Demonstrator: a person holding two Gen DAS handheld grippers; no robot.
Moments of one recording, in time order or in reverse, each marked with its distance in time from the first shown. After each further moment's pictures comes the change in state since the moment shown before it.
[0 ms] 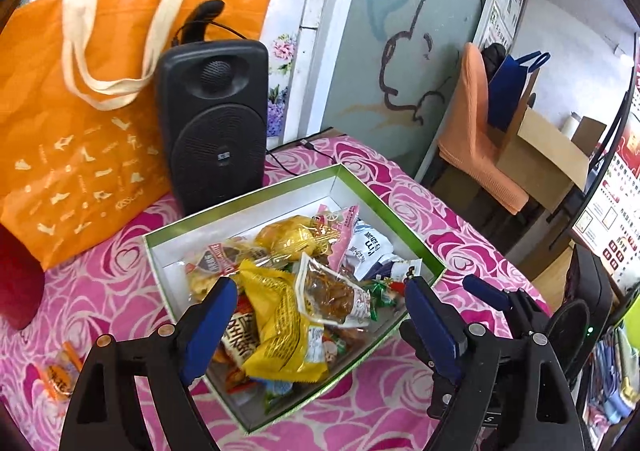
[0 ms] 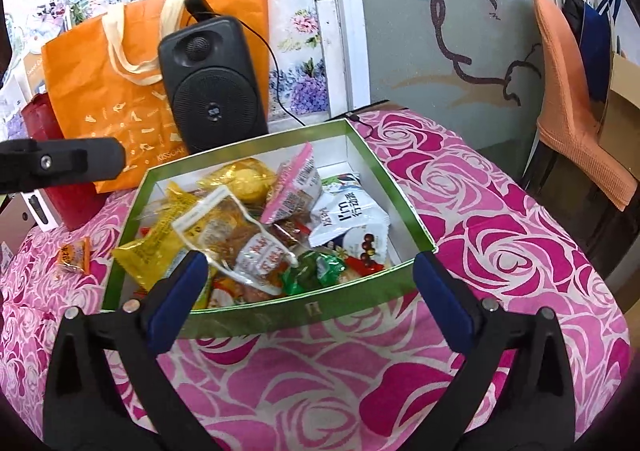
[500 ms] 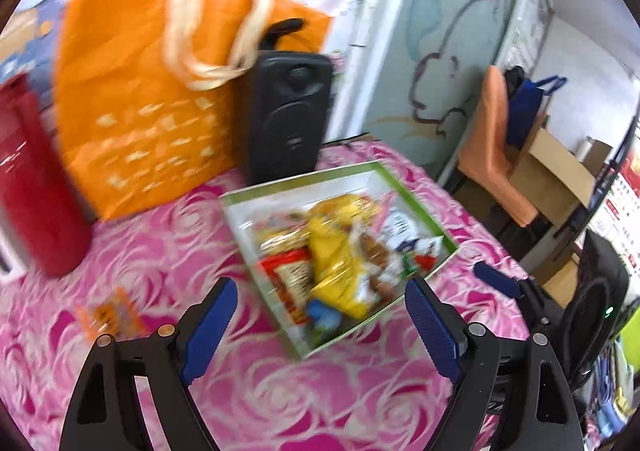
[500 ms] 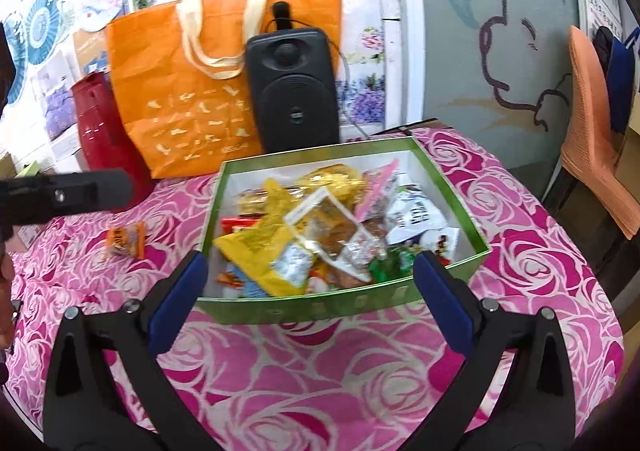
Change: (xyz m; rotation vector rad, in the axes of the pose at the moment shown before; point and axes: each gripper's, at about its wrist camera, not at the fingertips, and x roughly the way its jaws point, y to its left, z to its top) left arm -0.077 0.047 -0.046 -0.106 -0.024 0.084; right arm -0.035 0.072 0.001 -0.098 0.003 0.089
